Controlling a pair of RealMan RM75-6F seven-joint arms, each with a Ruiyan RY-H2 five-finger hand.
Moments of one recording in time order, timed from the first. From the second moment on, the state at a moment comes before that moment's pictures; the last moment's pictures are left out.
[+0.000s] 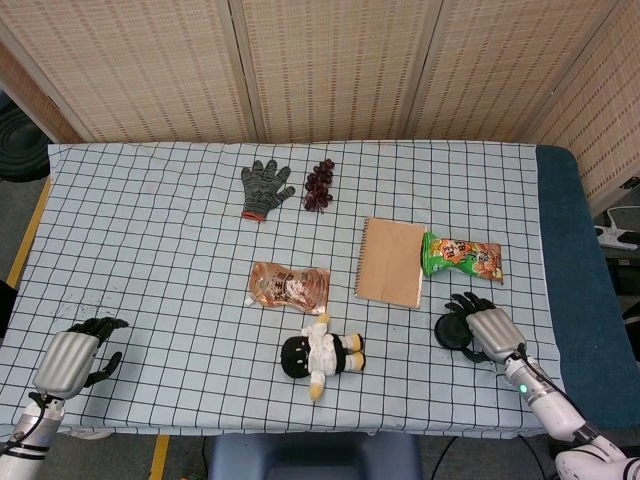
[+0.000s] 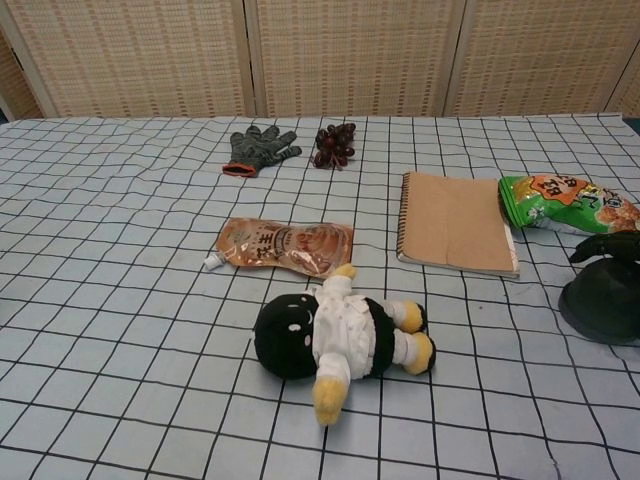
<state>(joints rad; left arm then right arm) -0.20 -1.28 0.02 -1.37 1.58 1.40 0.01 0.43 -1.31 -0.03 -1.39 -1.38 0.94 -0.08</state>
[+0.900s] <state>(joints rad) -0.21 -1.29 0.02 -1.37 1.58 1.39 0.01 0.39 -1.34 -0.01 -1.39 -1.40 1.05 -0.07</state>
